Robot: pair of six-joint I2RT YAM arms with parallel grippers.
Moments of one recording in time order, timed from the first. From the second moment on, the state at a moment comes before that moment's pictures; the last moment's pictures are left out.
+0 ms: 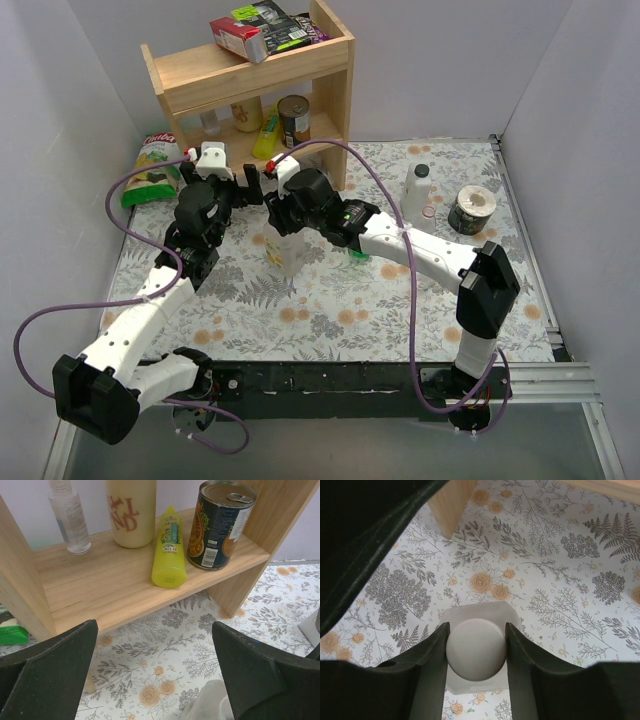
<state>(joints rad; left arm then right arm) -0.40 1.06 0.90 0.15 -0.29 -0.06 0.97 1.79 1.57 -0.26 0.09 0.13</state>
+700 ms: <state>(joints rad) -0.42 0.95 0.86 0.22 0.12 -0.06 0.83 1.61 1.61 -0.42 -0.01 0.25</state>
